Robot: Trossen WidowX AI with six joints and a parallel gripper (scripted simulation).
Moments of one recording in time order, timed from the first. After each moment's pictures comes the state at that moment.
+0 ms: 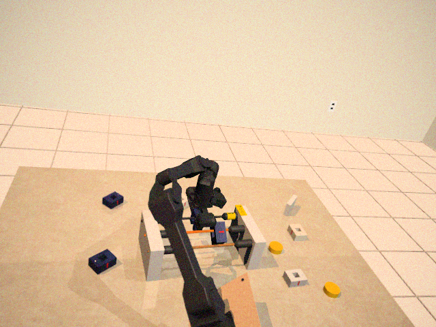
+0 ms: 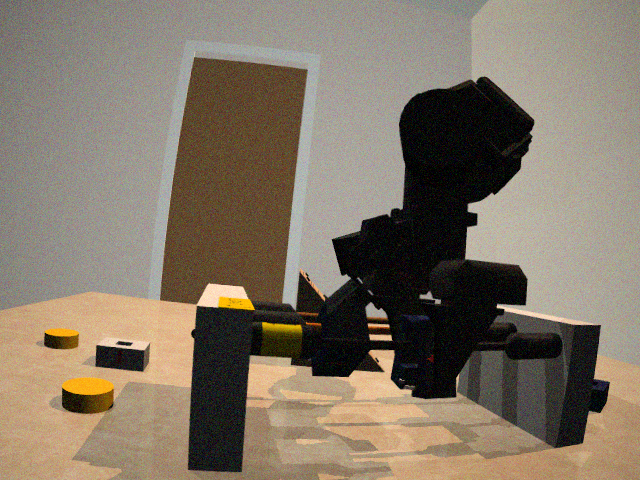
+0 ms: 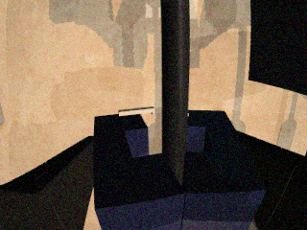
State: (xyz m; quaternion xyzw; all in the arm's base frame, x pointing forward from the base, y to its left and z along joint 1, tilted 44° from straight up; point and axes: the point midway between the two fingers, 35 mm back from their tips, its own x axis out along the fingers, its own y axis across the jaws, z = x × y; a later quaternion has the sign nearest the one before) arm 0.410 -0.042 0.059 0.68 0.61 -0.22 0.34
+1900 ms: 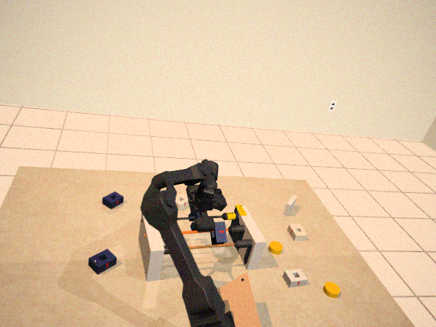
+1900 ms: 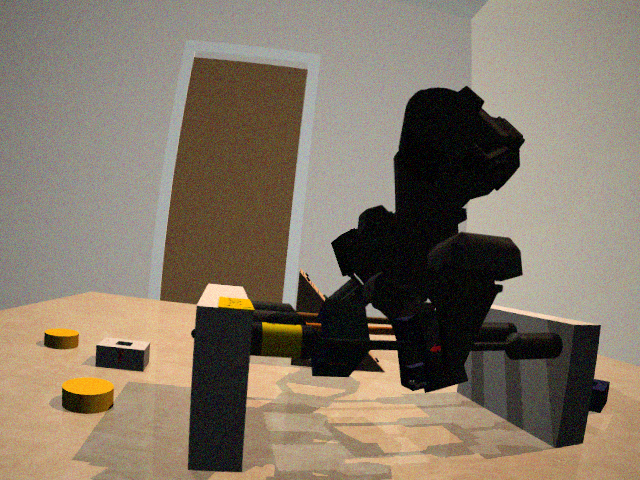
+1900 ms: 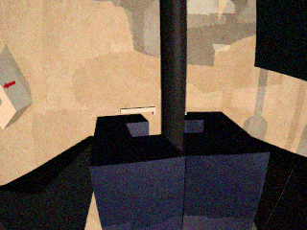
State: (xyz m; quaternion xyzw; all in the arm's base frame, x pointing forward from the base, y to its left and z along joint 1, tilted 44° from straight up) arm 0.408 -0.042 0.067 0.74 0.55 -0.18 0.35
